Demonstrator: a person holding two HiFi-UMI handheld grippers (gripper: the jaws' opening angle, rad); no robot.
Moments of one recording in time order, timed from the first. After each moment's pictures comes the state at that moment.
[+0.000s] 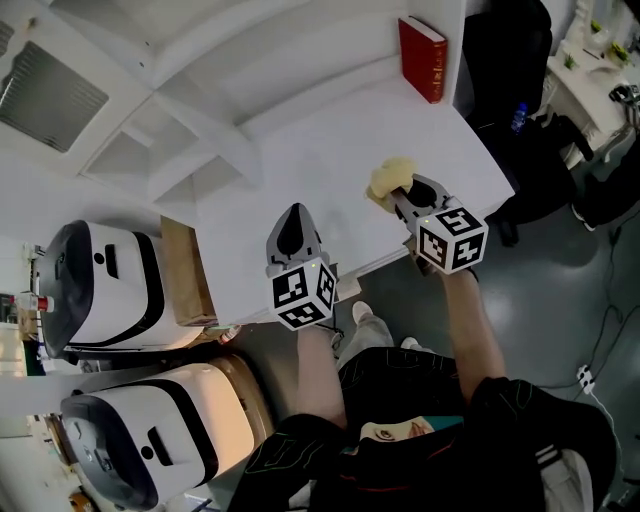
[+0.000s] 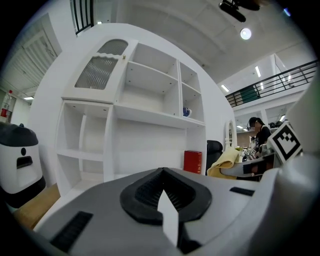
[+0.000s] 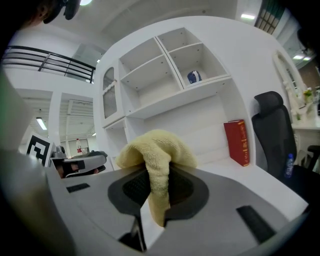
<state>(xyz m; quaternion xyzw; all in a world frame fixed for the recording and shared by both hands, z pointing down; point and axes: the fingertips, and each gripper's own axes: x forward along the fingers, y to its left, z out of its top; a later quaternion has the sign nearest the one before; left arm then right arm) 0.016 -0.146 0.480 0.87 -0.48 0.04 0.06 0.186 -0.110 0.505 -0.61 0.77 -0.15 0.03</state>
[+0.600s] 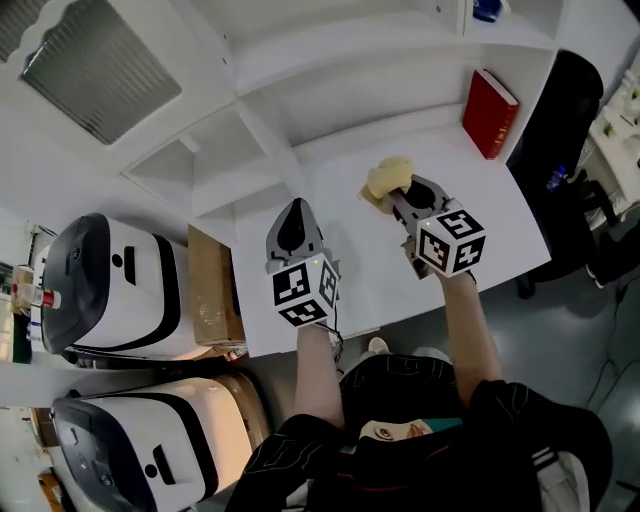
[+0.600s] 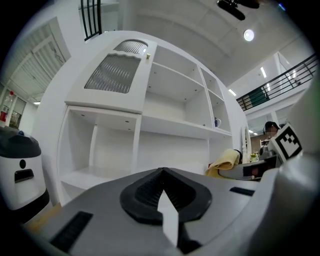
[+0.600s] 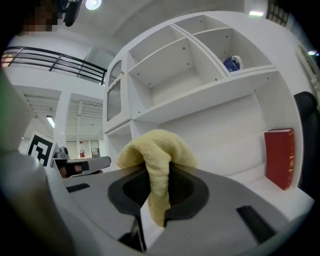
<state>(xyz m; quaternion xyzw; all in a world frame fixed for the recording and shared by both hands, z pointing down) -0.069 -0.292 0.423 0.85 -0.52 -0.01 0.04 0.090 -0.273 0.443 -0.57 0.82 -0.11 0.04</state>
